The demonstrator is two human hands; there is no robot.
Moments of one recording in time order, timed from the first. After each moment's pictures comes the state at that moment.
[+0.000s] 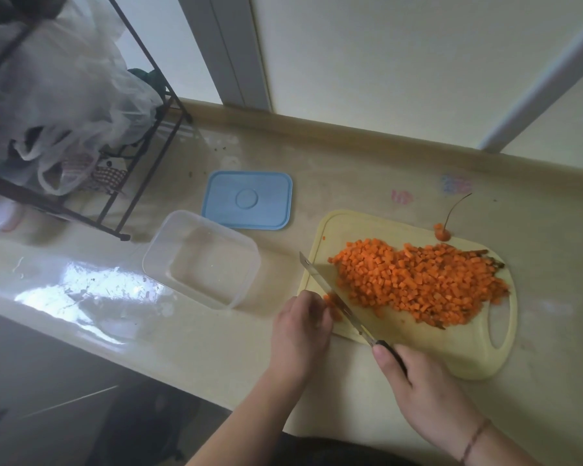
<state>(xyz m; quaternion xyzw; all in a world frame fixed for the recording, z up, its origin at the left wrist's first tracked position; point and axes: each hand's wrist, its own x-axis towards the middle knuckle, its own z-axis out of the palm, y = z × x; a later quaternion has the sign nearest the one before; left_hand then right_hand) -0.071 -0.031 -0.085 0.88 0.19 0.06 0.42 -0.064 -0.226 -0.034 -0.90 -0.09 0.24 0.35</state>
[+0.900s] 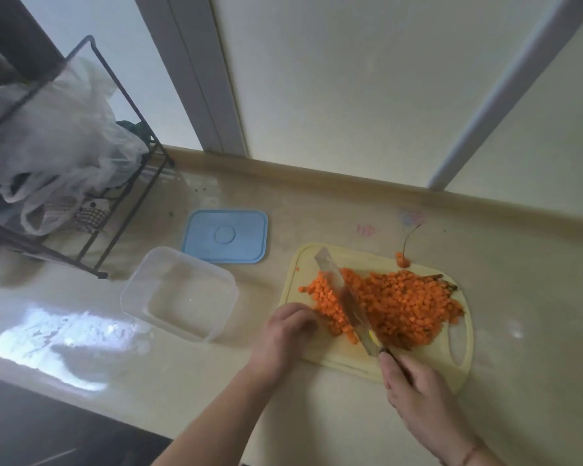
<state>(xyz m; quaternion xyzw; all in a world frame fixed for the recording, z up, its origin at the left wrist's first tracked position) -0.035 -0.011 -0.098 0.89 -0.09 0.13 0.42 -0.058 -0.246 -0.023 -0.85 0.03 0.20 0.48</state>
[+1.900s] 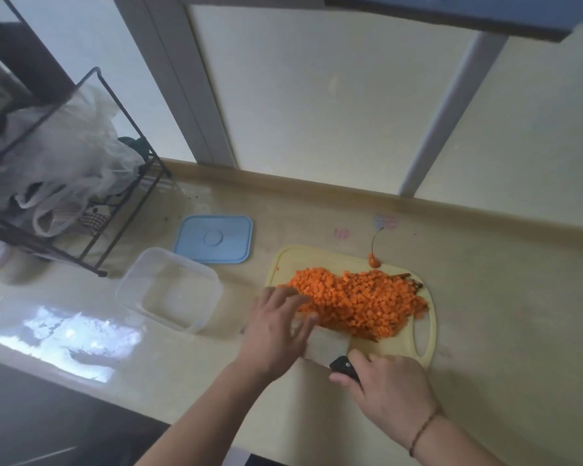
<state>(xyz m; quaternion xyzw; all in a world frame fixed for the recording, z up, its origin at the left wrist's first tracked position) -0.042 -0.050 -0.028 0.95 -0.03 0.10 0.29 -0.053 -0.264 -0.010 -0.96 -0.28 0.00 0.05</state>
